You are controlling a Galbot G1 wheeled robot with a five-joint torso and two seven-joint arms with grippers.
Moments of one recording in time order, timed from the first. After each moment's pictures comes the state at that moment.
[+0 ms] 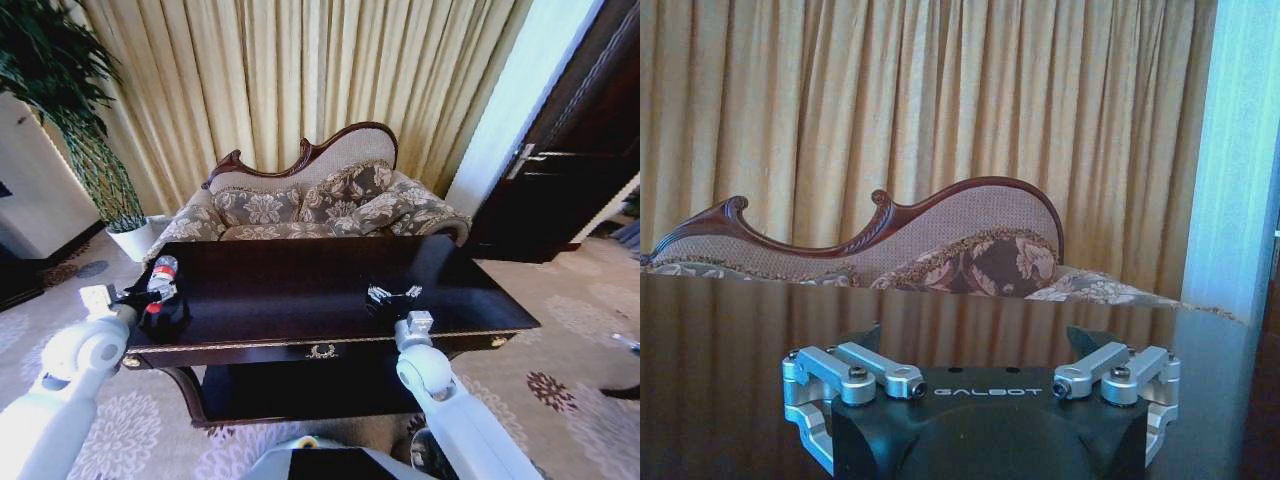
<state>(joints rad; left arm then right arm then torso) 1.36 -0.86 -0.83 -2.12 -0.97 0.71 -0.48 -1.31 1.12 0.32 2.05 0.30 -0.18 0.43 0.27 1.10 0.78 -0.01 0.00</state>
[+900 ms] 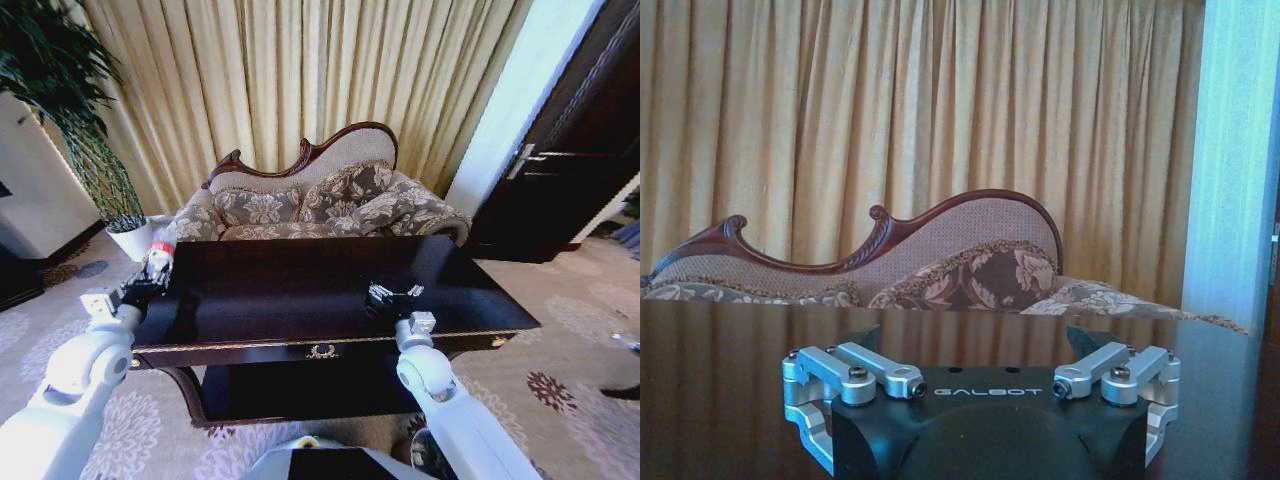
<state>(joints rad) 1.44 -0.86 -0.85 -2.20 -0.56 0.31 -0.13 -1.30 1.12 0.33 2.07 0.32 -0.16 0.43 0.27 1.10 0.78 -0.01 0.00</state>
